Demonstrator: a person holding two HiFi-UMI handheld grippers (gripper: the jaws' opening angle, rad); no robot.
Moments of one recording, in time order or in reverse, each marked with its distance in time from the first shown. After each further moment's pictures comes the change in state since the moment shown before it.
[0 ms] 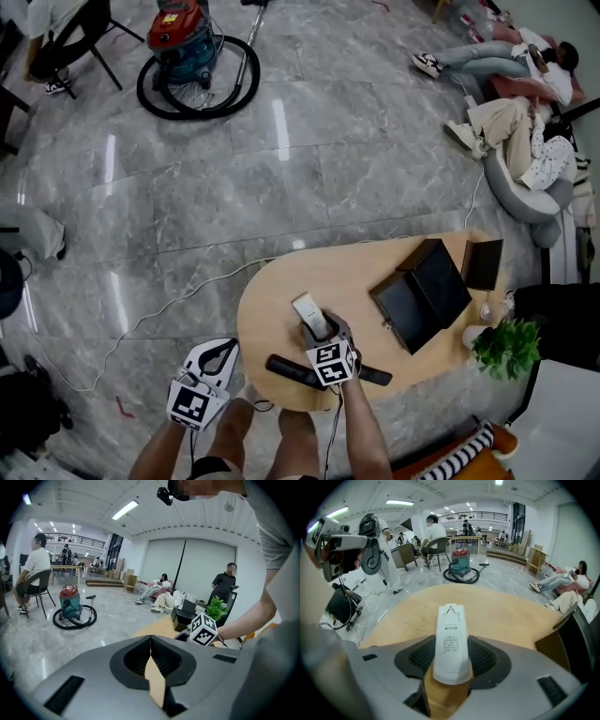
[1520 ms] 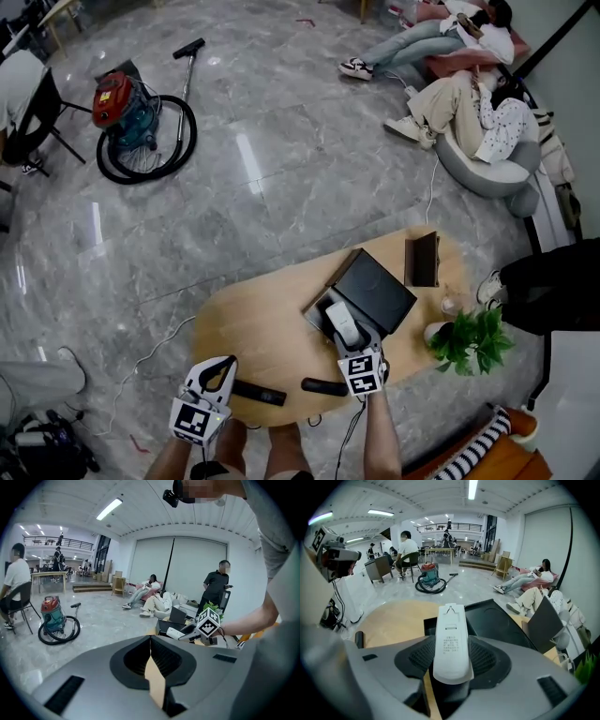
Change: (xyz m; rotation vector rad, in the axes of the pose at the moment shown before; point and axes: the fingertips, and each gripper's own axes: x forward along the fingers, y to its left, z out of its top) left arm 0.087 -0.126 0.117 0.086 -0.006 -0.075; right arm -0.159 -0.220 -0.056 0.153 -0.106 -0.240
